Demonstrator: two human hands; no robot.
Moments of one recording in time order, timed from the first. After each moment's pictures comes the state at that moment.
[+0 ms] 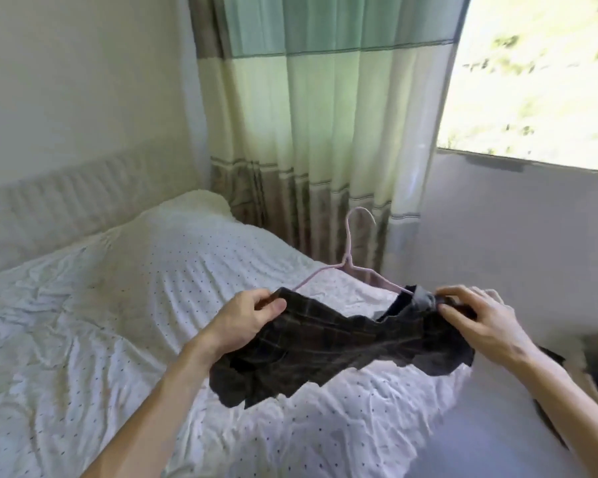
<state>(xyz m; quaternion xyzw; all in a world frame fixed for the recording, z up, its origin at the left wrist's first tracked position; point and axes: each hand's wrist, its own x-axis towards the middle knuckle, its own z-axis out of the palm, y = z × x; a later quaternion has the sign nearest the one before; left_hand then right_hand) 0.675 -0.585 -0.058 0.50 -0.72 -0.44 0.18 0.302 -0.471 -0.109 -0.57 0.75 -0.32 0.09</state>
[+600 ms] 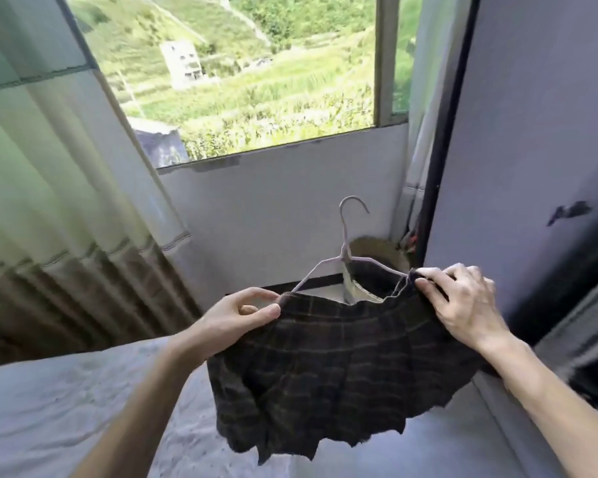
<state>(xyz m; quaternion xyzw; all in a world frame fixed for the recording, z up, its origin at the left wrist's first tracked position) 0.289 -0.508 -0.054 0.18 -0.82 -0.54 -0.07 0.092 -0.188 -0.156 -0.23 0.92 -0.25 -0.19</state>
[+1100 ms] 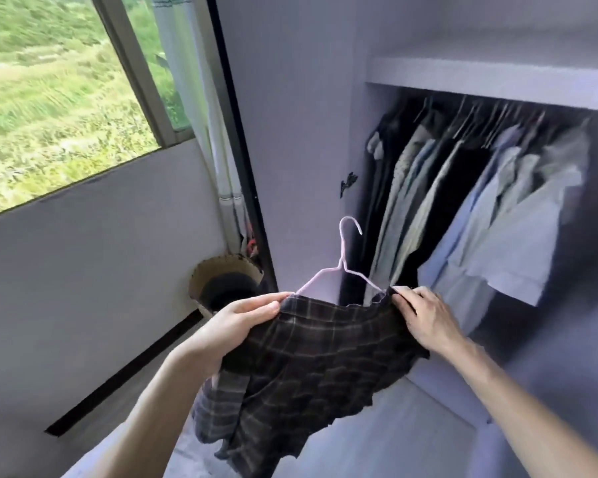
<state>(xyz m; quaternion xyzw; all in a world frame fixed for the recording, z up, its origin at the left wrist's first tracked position) 0.104 -0.404 -0.085 -0.06 -0.70 -0.61 -0.36 0.144 -0.057 -0.222 0.11 0.96 -0.24 -0.10</state>
